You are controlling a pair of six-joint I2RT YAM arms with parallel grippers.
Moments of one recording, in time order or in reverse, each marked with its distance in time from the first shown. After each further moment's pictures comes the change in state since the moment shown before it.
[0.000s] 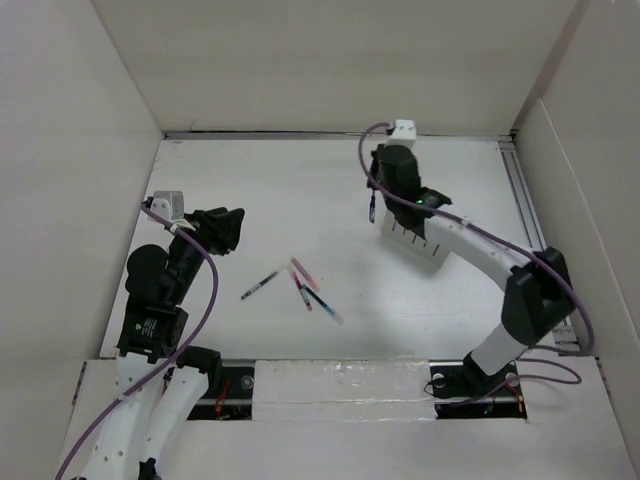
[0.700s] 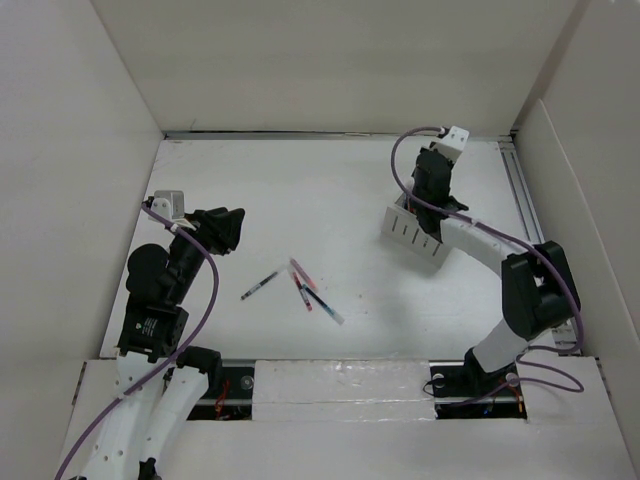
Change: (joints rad) left arm 0.000 0.004 0.000 0.000 0.000 0.001; right arm -0.217 0.009 -0.205 0.423 0.267 -0.096
